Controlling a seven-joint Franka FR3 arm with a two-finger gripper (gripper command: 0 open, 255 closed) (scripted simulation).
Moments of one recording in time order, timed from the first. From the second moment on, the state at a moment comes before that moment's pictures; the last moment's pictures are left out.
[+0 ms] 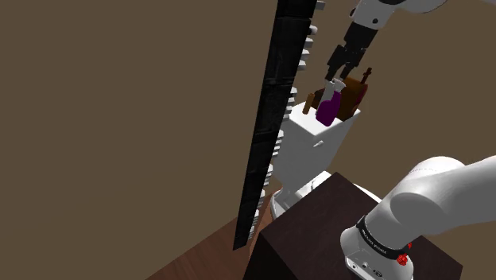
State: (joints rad) arm -0.04 -0.59 -0.23 -2.22 -0.02 1.71 -0.21
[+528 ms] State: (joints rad) arm -0.07 -0.38 -0.37 -2.10 -0.05 1.78 -0.37
